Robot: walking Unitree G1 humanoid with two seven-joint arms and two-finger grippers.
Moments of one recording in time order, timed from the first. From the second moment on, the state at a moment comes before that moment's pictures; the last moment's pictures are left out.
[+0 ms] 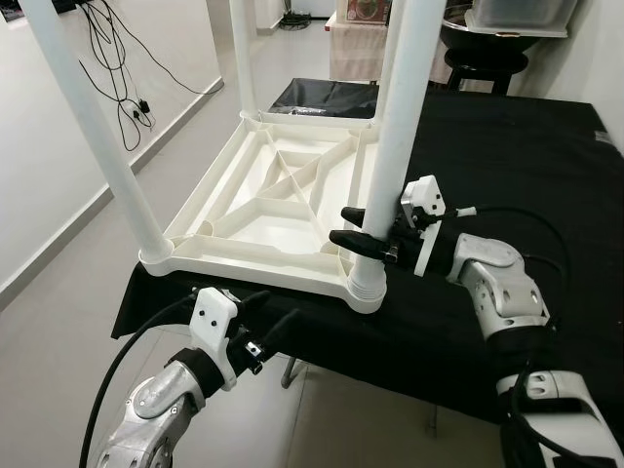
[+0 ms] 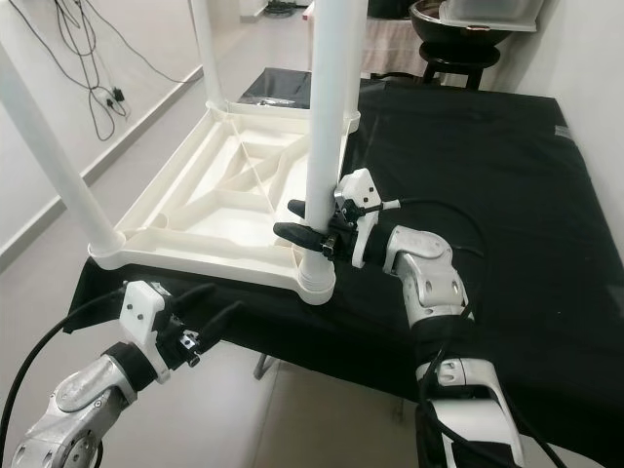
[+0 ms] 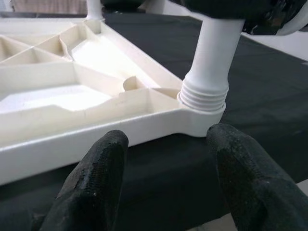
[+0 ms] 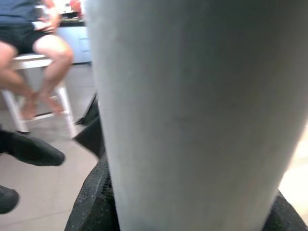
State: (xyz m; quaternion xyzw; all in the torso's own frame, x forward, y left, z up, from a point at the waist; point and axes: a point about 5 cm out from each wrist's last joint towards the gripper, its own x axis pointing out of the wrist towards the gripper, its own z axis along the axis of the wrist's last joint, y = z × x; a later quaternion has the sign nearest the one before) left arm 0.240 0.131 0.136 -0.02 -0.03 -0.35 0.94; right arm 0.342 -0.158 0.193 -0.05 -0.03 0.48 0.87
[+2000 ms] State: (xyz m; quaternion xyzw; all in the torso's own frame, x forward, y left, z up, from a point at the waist) left arm 0.264 0.133 0.132 -0.01 -0.04 -0.33 0.94; right arm 0.301 -0.105 0.172 -0.02 -0.03 0.25 0.97
